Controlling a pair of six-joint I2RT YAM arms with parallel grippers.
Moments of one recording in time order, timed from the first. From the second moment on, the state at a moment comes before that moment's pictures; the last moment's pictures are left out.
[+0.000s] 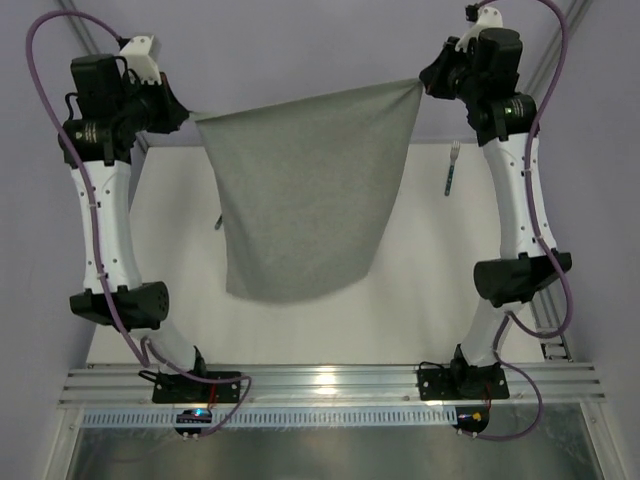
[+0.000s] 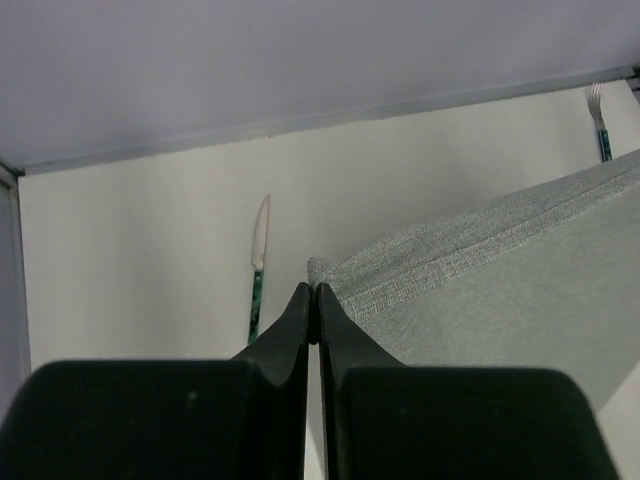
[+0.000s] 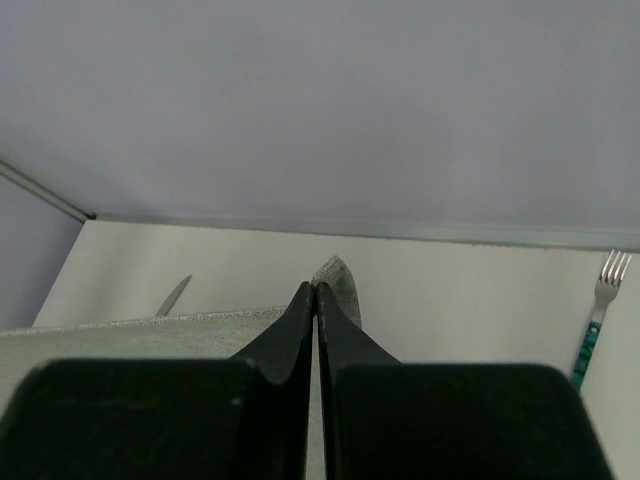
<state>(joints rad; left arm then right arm) 0.10 1.64 2.23 -1.00 0.39 0.02 0.16 1.79 2.30 -0.69 -0.10 0.25</state>
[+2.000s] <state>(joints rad) -0.01 1.54 1.28 -0.93 0.43 0.23 0.01 1.27 0.84 -0.43 -0.18 0.44</state>
